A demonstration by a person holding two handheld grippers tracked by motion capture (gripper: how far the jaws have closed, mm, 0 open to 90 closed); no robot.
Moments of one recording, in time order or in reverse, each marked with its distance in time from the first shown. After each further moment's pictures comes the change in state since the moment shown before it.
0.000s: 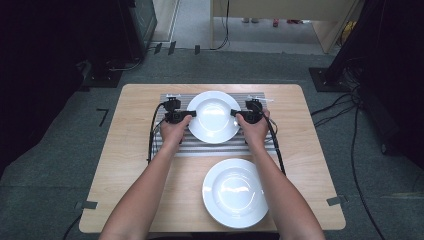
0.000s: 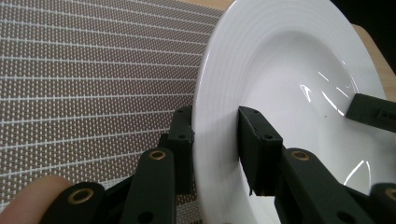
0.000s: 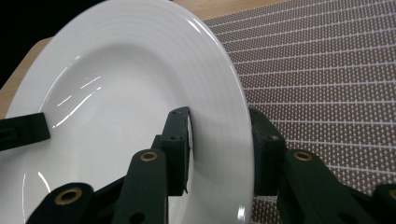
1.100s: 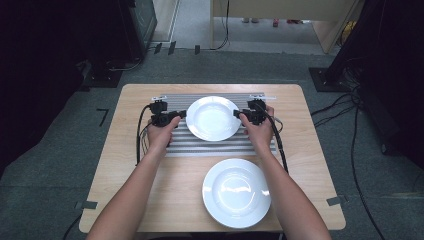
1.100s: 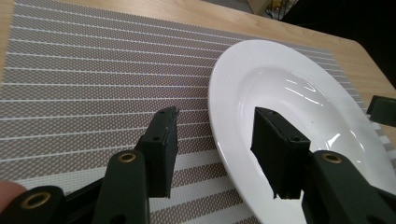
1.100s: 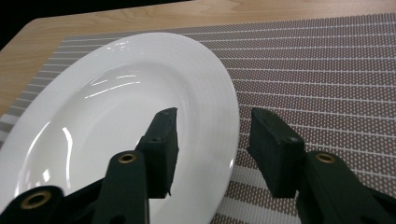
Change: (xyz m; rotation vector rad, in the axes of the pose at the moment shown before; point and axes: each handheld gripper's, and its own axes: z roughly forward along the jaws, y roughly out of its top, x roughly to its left) left arm 0.021 -0.007 -0.050 -0.095 0.003 0.036; right arm 0.005 0.005 -0.026 0.004 -0.038 -0.136
